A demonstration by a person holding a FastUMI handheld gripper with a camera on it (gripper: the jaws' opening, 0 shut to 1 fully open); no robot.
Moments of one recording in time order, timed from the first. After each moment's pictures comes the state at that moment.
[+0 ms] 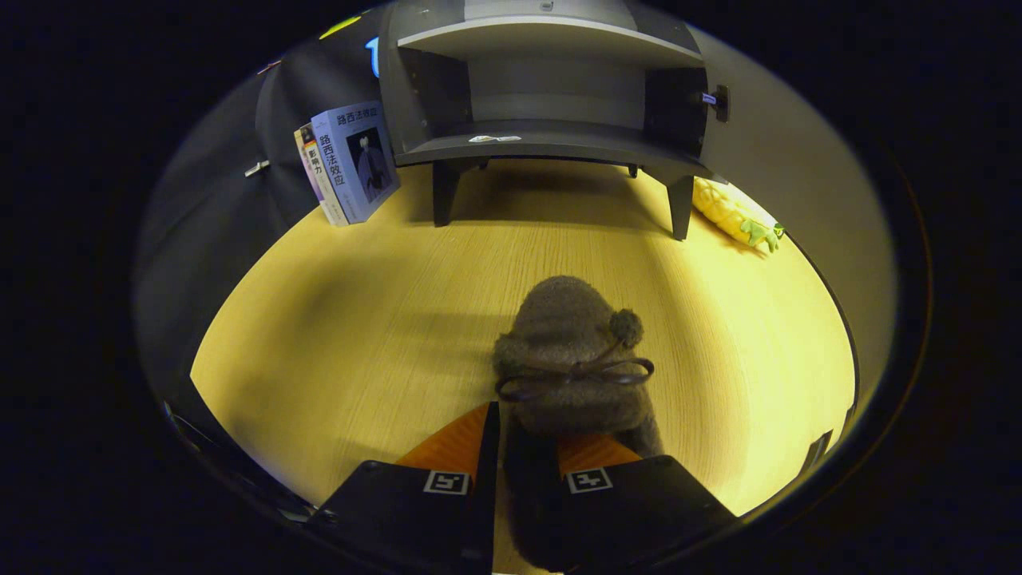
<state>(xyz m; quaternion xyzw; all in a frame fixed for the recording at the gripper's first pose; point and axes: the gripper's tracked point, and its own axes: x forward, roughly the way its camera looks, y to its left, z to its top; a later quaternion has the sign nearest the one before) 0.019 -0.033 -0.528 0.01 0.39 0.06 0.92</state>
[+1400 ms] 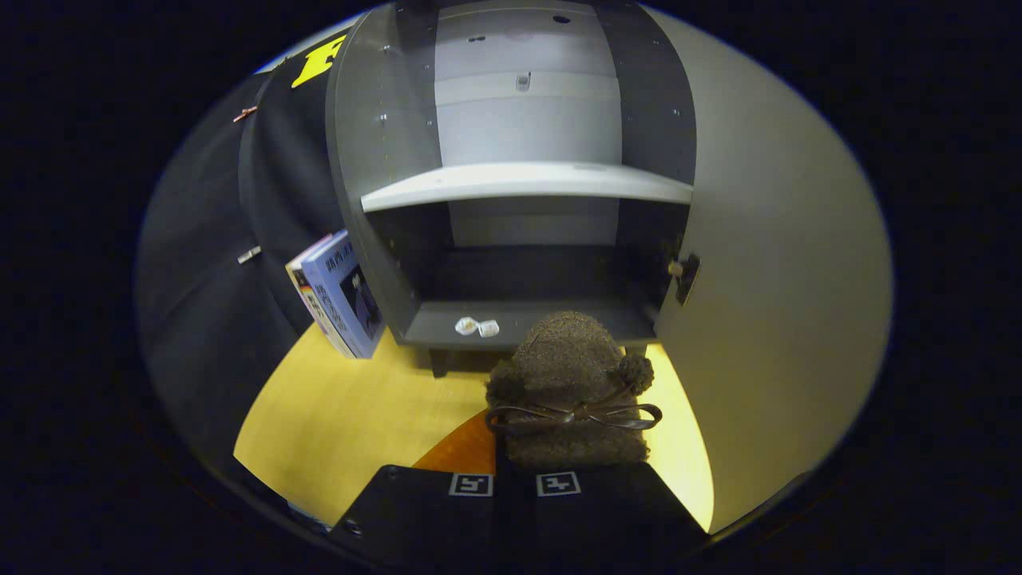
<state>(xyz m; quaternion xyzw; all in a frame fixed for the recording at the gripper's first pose) 0.113 -0.037 -0.307 0.02 0.27 0.03 0.96</state>
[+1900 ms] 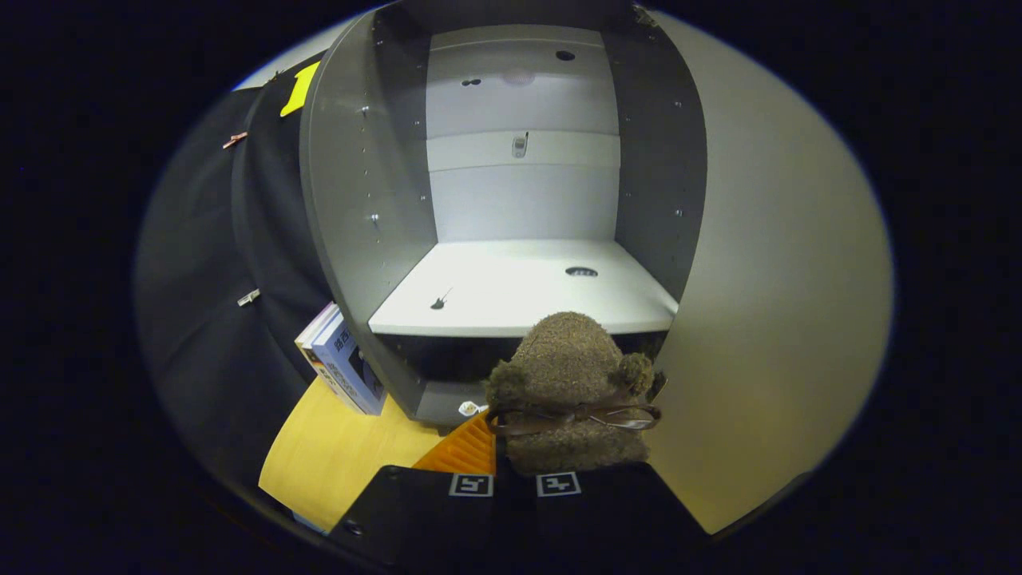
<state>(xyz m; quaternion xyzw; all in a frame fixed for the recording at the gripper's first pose) 0.159 -0.041 -0.191 0.02 0.23 0.02 0.97</state>
